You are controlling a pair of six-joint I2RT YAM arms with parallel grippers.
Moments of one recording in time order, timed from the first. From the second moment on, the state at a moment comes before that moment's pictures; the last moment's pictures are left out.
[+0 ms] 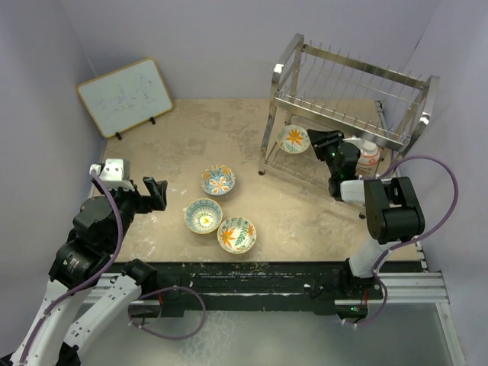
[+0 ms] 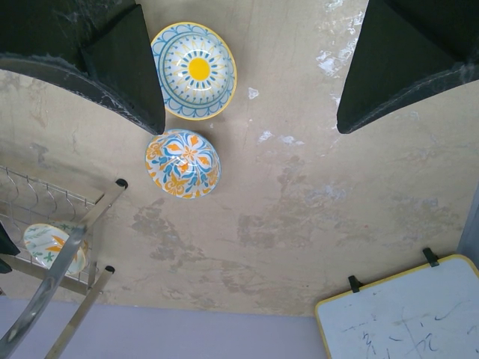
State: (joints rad) left arm -0.51 0.45 0.91 -0.65 -0.37 -0.22; right arm 0.08 1.73 0.69 0.94 -0.03 1.16
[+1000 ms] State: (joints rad) left arm -0.51 0.43 0.91 -0.65 -0.37 -0.22; right arm 0.33 1.79 1.15 0.28 0.28 0.80
